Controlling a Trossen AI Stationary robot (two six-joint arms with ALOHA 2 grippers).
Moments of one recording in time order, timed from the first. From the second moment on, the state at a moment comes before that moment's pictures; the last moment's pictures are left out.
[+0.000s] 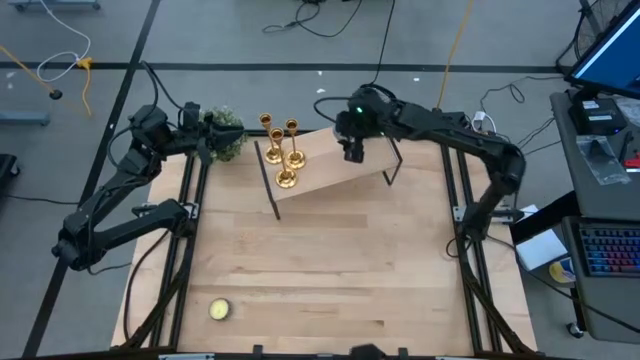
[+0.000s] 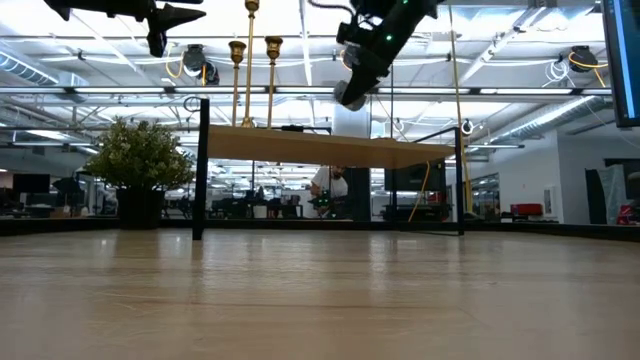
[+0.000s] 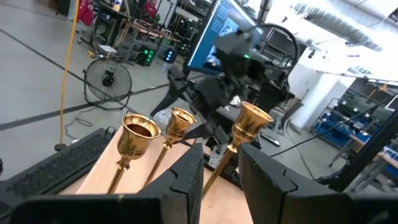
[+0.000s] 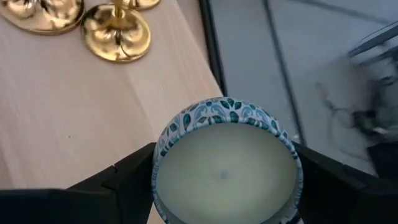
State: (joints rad) left arm 0.92 0.70 0.79 -0.05 0.72 -0.47; right arm -0.46 1.70 1.65 -0.71 0.09 -0.46
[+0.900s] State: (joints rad) left arm 0.92 0.70 0.79 -0.05 0.72 -0.45; right arm -0.58 1.98 1.89 -0.92 -0.02 -0.41
